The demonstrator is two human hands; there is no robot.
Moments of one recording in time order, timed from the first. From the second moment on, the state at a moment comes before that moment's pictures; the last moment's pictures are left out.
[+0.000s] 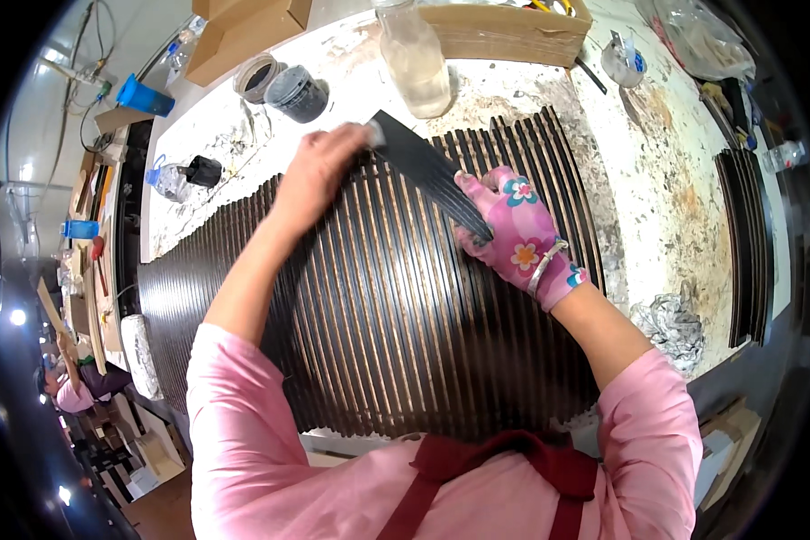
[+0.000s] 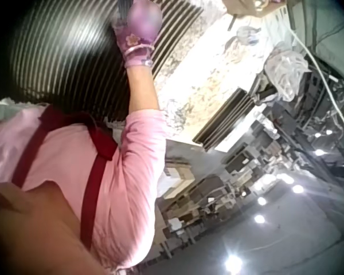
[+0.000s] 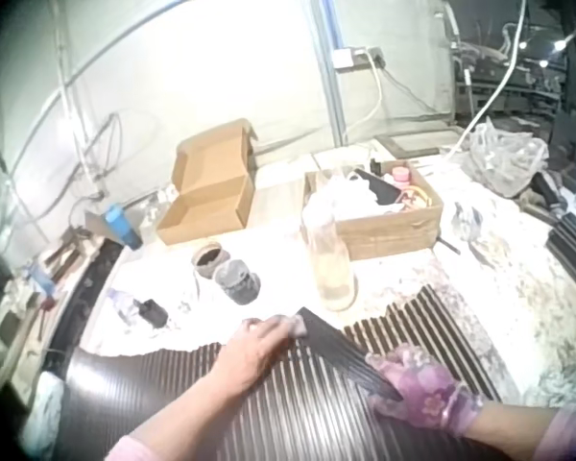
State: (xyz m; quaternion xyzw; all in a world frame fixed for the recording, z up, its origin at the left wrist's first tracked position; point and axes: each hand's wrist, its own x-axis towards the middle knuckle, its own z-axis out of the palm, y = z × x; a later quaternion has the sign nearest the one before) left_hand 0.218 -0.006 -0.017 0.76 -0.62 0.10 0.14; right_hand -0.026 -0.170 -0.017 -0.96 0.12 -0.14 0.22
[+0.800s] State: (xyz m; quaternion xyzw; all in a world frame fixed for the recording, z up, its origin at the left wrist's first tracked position) left_hand 0.225 0.011 0.000 0.79 -0.56 0.15 0.22; right_hand -0.108 -0.162 0.027 -0.96 0.21 -0.06 0.15
